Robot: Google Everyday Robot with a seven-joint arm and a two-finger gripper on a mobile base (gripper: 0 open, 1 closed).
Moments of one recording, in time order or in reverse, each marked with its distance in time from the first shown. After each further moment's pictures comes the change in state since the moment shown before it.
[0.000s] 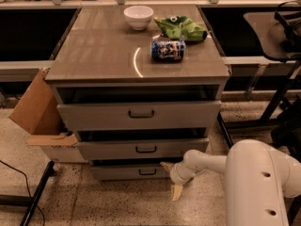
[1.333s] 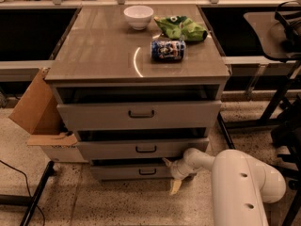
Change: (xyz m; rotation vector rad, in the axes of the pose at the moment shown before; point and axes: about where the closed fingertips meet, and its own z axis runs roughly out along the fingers) arm 0.055 -0.038 0.044 0.052 0.002 0.048
